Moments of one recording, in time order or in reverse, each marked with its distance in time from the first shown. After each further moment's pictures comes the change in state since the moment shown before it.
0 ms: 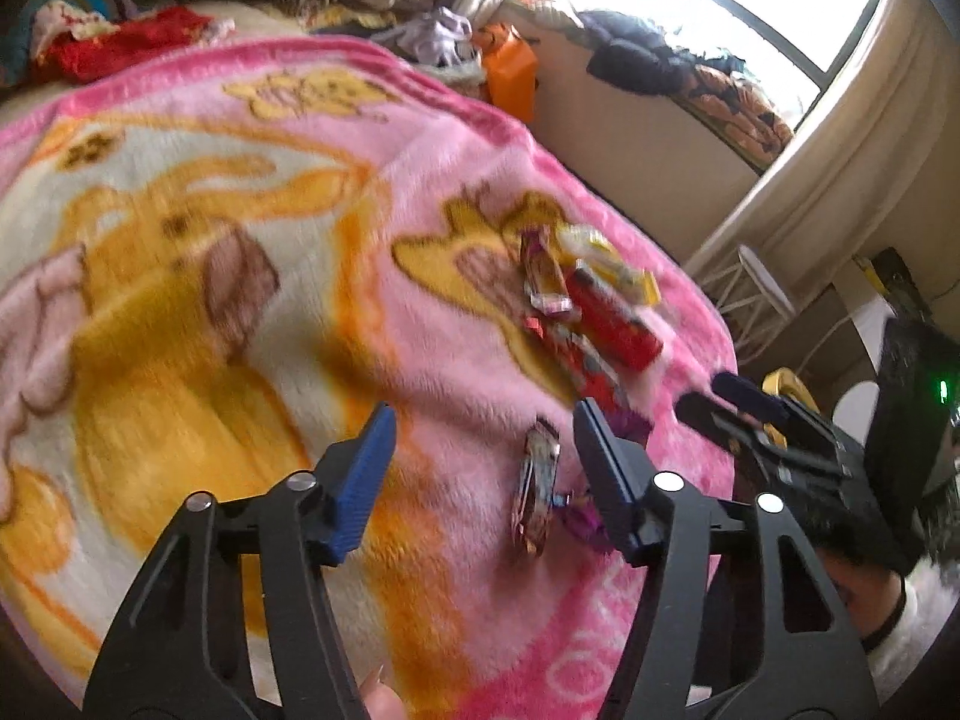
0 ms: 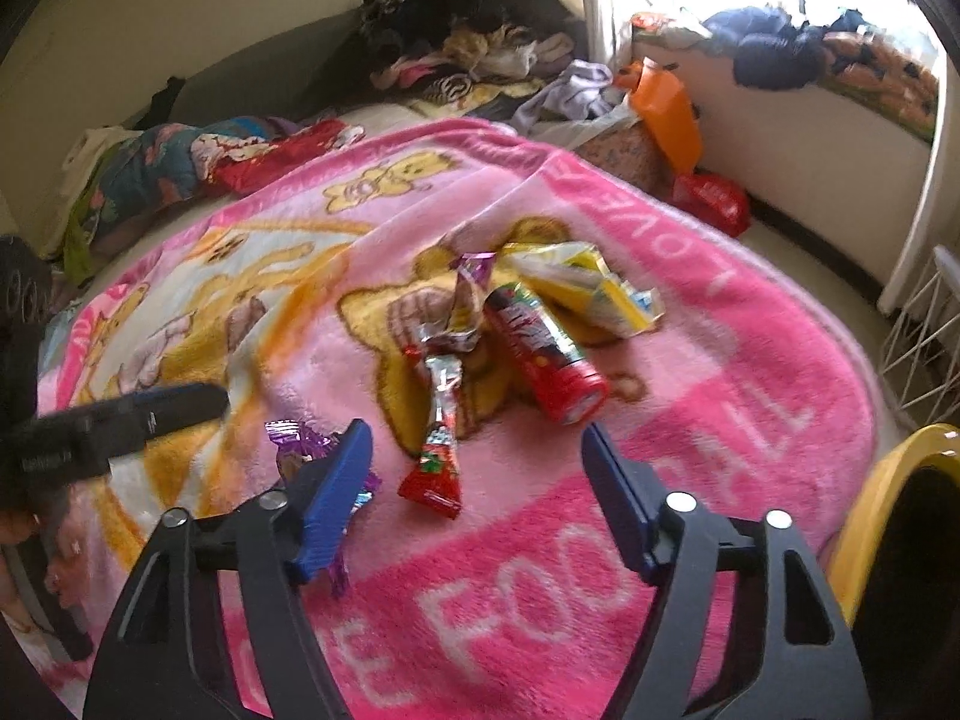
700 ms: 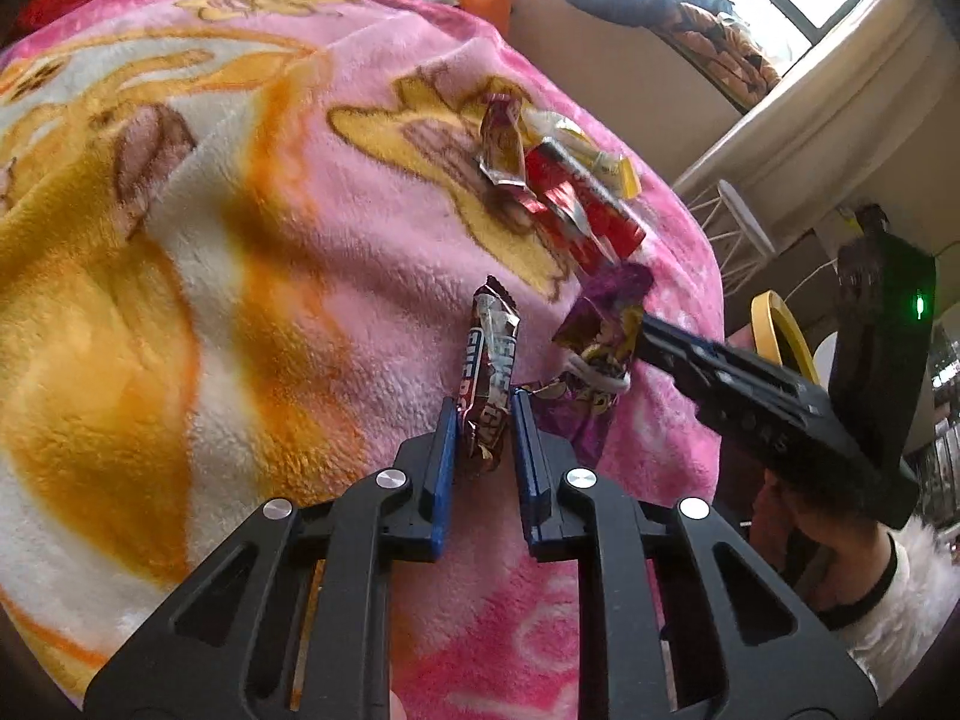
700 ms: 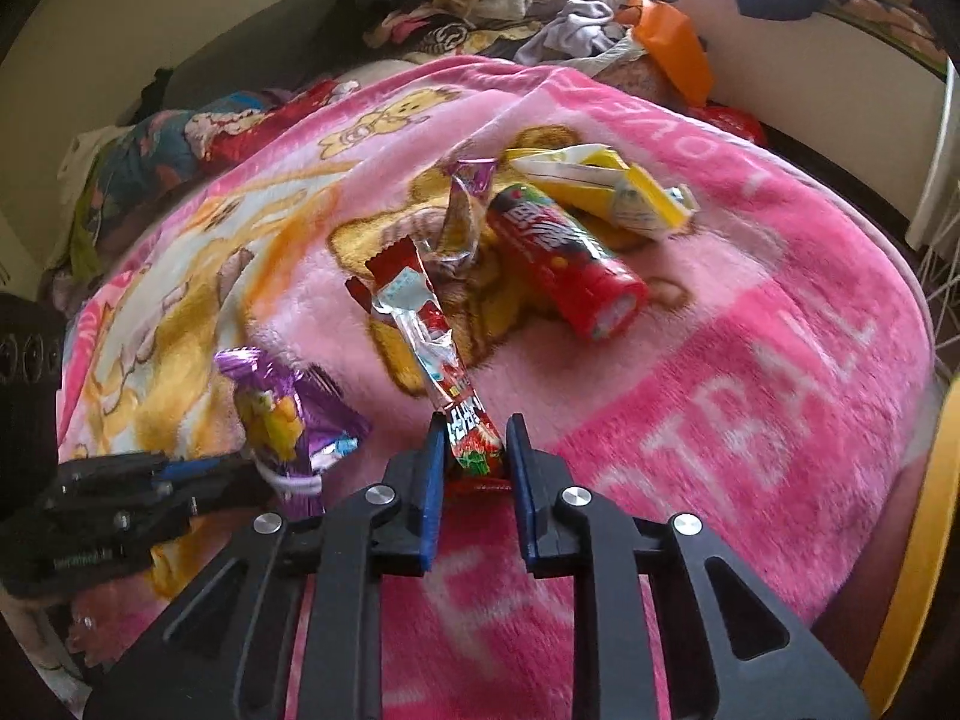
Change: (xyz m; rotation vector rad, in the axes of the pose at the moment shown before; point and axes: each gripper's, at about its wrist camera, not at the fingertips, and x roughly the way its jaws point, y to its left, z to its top) left arm 0.036 -0.012 -0.028 0.007 0.145 -0.072; right arm 0.023 -0.012 -0.024 0.070 0.107 0.047
